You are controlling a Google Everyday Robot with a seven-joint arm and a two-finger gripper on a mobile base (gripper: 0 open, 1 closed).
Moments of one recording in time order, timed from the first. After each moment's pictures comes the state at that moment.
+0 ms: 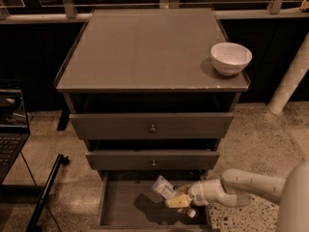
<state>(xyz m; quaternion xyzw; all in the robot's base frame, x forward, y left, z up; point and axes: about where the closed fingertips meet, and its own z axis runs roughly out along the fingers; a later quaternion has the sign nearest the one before) 0.473 -0.113 0.356 -0.31 0.83 0.39 0.24</state>
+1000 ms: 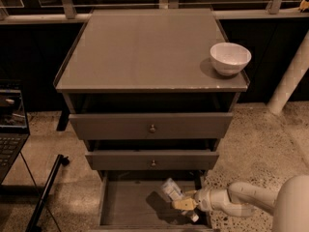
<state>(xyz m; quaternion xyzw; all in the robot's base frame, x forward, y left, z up) 0.482 -0.138 0.294 -0.25 0.84 0.41 0.25</state>
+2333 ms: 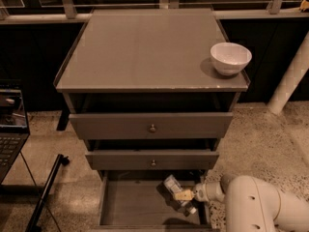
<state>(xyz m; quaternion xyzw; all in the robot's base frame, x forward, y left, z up) 0.551 -0.162 0.182 -0.18 0.86 0.44 0.19</state>
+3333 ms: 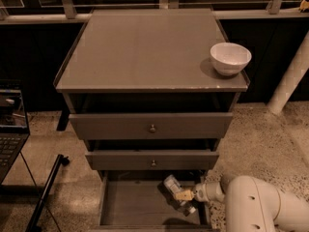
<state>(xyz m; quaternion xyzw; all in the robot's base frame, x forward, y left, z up) 0.550 -0.162 0.182 -0.18 0.86 0.44 0.19</state>
